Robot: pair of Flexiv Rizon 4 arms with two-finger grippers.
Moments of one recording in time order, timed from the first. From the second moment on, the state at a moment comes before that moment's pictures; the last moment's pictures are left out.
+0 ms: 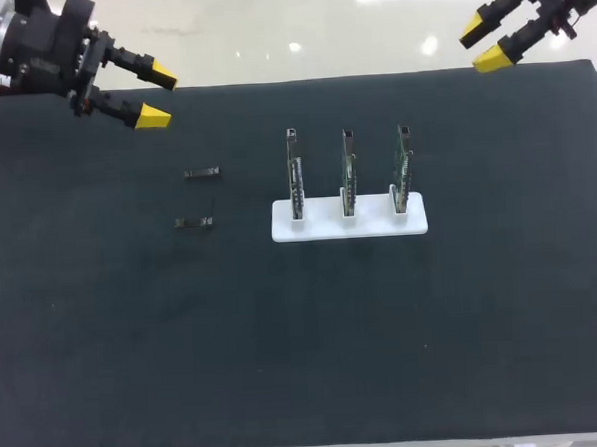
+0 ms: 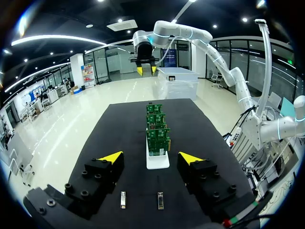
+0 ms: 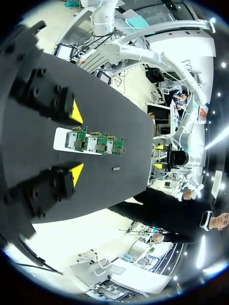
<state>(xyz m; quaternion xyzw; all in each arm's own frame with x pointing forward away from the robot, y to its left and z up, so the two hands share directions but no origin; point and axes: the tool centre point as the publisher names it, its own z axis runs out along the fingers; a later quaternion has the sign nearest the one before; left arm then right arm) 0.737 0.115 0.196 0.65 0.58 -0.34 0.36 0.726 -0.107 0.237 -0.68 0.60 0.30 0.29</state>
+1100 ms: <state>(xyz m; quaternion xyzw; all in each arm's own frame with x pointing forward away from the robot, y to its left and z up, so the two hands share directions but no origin) 0.753 0.164 0.134 0.71 0.64 -0.18 0.23 0.725 -0.107 0.237 -0.68 0.60 0.30 0.29</state>
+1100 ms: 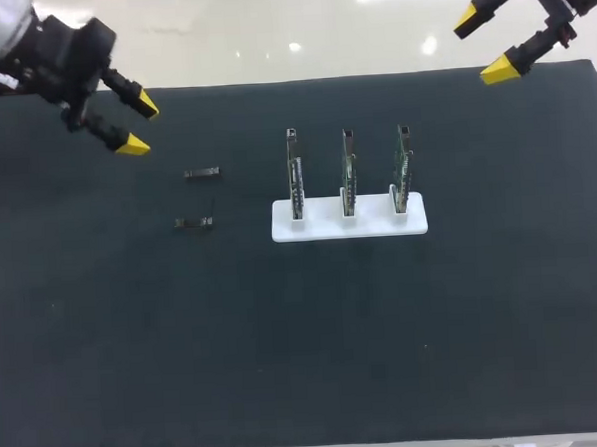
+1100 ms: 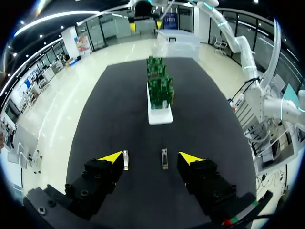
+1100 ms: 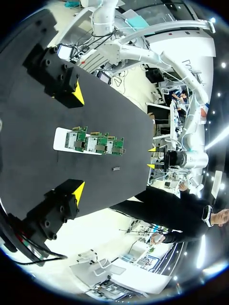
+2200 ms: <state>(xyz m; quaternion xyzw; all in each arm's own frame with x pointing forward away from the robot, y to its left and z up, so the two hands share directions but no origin) 0.749 0.158 0.077 0.75 0.66 0.06 0.05 0.725 -0.107 0.237 -0.68 0.60 0.30 0.29</state>
